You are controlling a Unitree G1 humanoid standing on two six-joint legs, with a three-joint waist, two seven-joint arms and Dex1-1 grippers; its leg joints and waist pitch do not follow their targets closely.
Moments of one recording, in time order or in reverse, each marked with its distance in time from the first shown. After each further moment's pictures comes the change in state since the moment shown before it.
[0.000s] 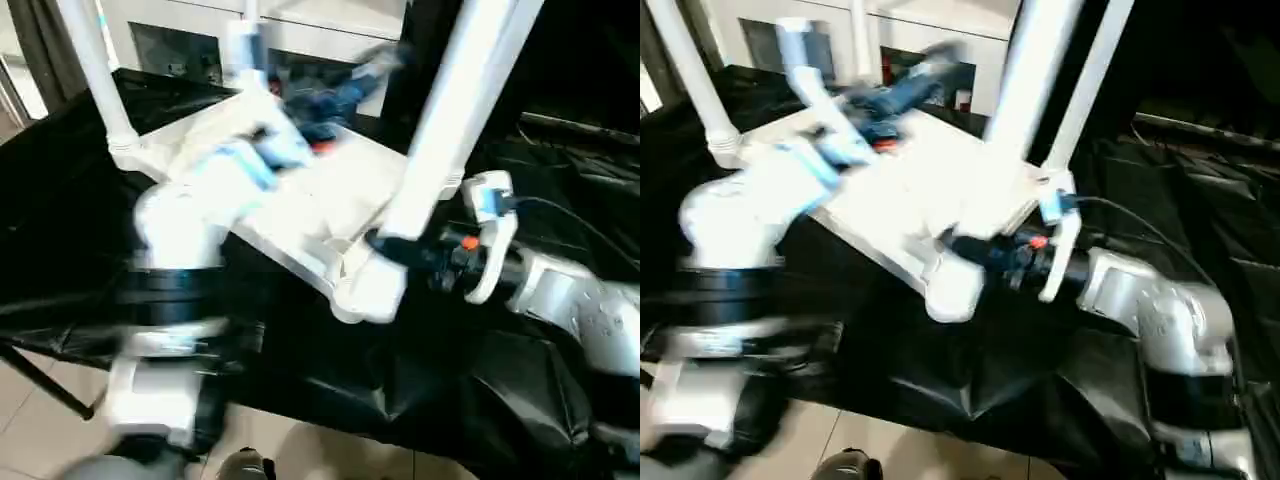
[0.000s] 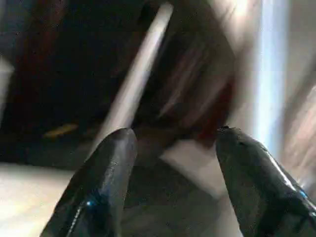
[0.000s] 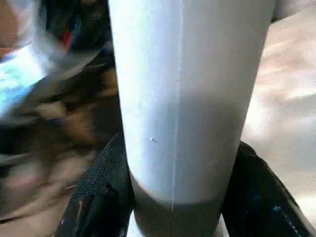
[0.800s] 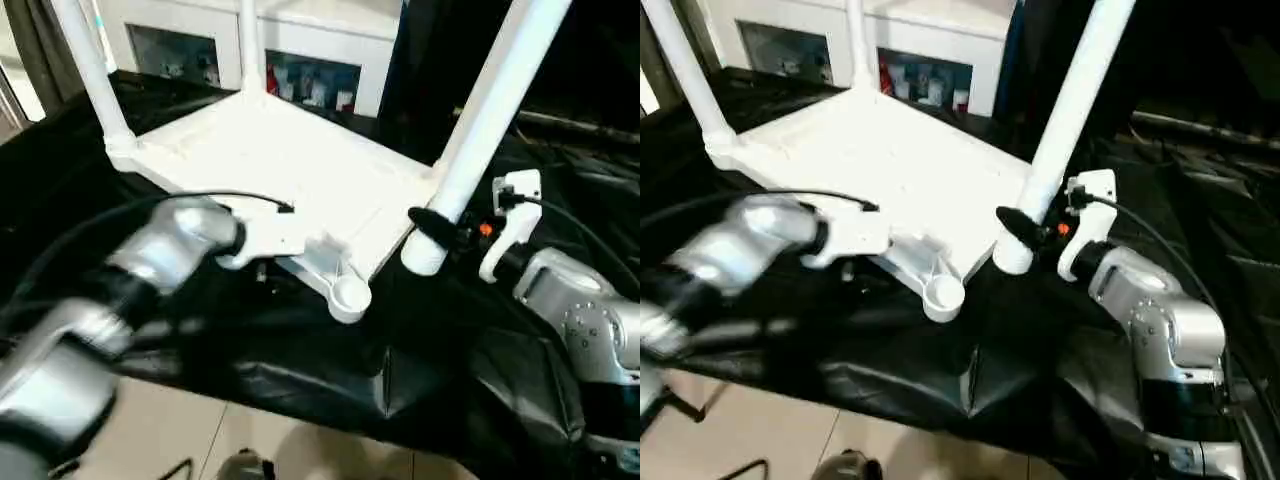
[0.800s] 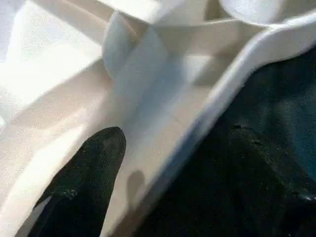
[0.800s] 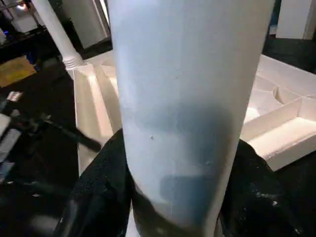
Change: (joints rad) left arm -0.124 0.172 -0.694 0.644 0.777 -0.756 -0.331; right arm 0.038 0.029 0.031 0.044 -0.204 -0.172 -0.160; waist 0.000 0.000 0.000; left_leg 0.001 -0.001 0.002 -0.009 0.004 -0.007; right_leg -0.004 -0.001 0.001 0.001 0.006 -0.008
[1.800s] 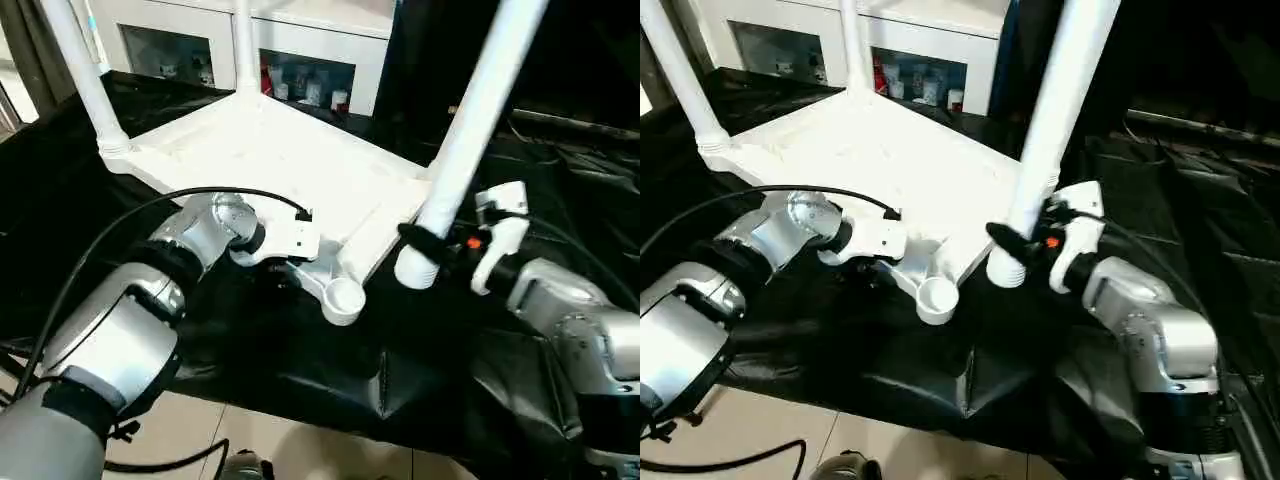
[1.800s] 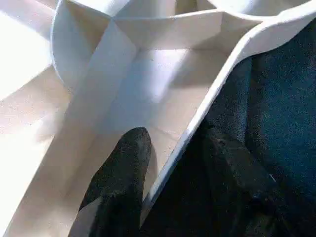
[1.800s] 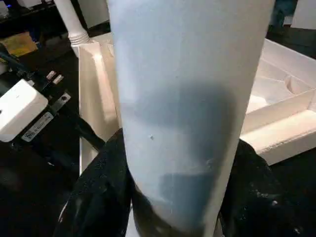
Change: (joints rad) left arm -0.157 -0.121 -0.001 0.344 0.131 -0.111 -0.162; right arm 0.034 -0.016 0.070 -0.032 -0.046 -0.019 0.035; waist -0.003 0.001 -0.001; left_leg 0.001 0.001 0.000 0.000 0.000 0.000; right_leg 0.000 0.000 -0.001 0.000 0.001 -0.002
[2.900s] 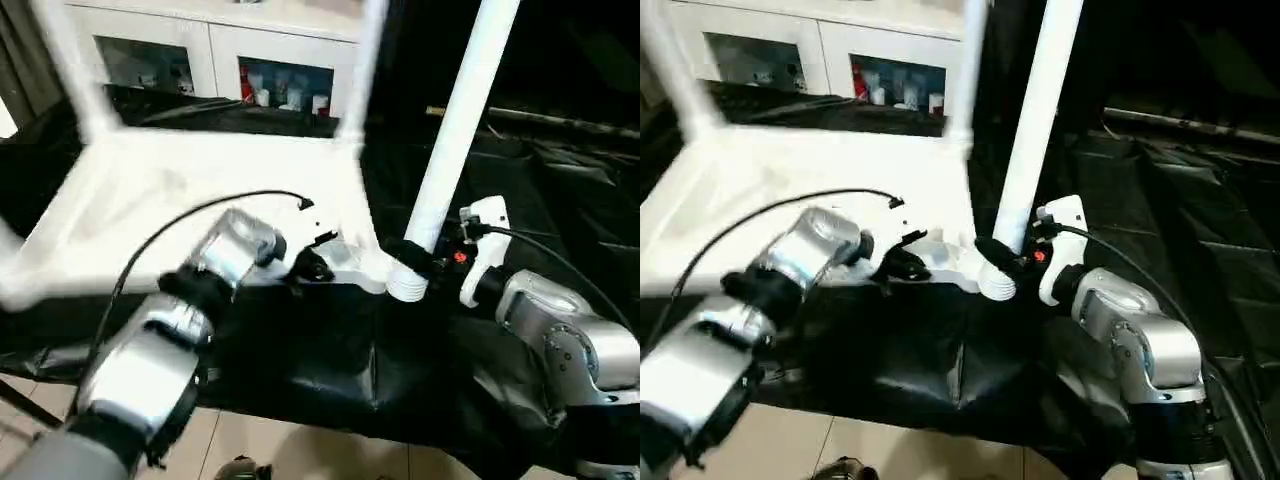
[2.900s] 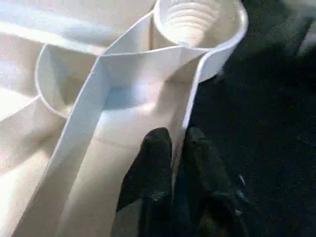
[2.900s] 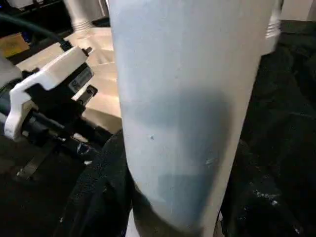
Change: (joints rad) left arm 0.196 -0.133 0.303 -0.317 -0.183 0.612 0.124; right arm 0.035 0.025 0.029 -0.005 -0.020 -0.017 -0.001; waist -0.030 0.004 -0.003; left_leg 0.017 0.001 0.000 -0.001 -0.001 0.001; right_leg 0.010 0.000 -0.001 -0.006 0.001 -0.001
